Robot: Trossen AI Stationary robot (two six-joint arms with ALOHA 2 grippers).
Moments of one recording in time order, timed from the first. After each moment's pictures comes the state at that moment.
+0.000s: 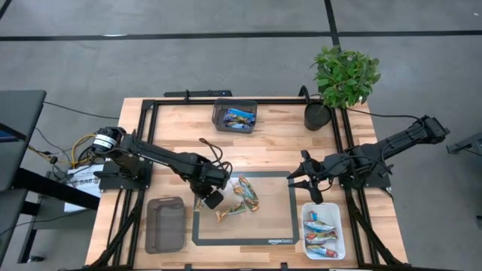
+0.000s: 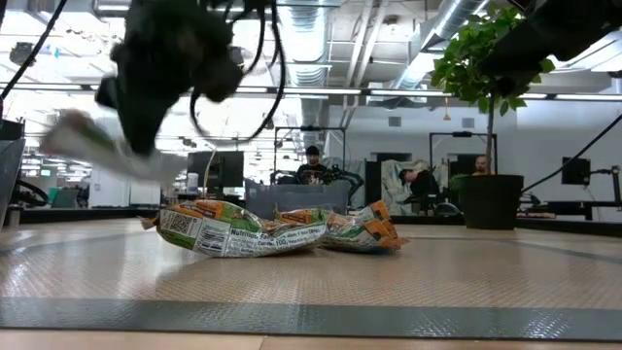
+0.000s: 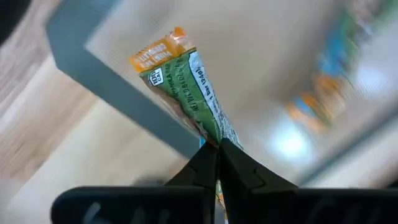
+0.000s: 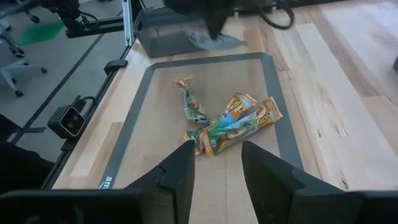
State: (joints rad) left arm -0.21 1.68 1.21 -0.97 0.19 -1.00; right arm 0.35 0.84 0.49 -0.13 0.12 0.23
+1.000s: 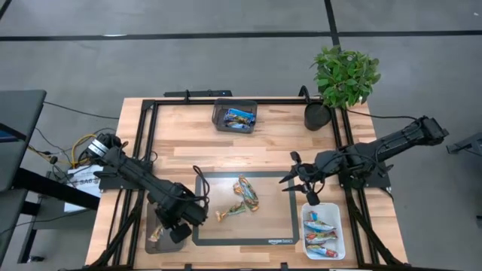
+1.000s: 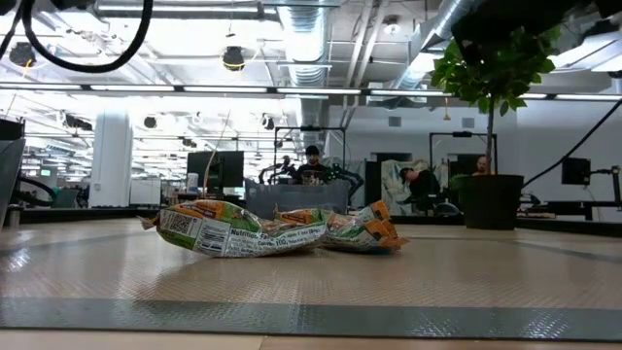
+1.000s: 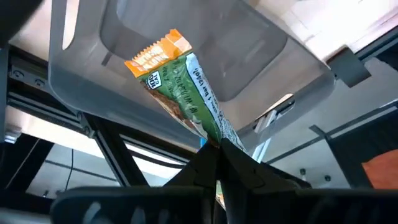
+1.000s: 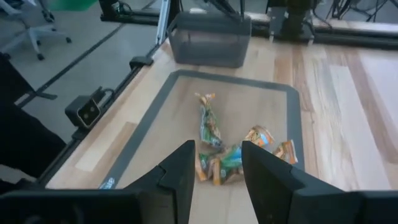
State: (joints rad) left arm -0.56 1.68 1.40 -1.43 0.47 -1.19; right arm 0.30 0.98 0.62 -0.09 -0.03 -0.01
